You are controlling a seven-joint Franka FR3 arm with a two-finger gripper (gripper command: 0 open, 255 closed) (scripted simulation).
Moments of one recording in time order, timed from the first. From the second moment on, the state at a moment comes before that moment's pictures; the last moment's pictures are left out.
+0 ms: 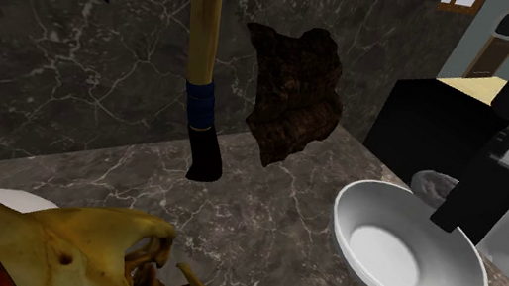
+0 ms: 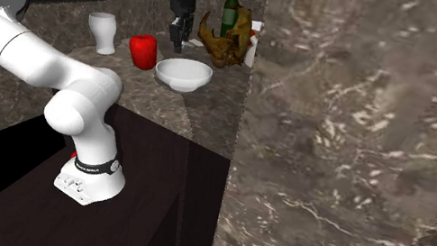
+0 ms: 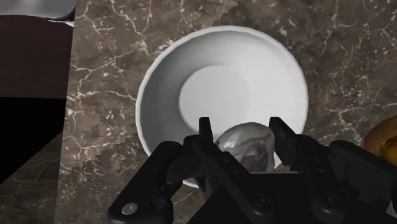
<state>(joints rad) 0.21 -0.99 0.49 -2.34 0.47 1.44 0.52</state>
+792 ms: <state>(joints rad) 0.23 -1.04 0.54 -2.50 0.53 1.56 0.50</state>
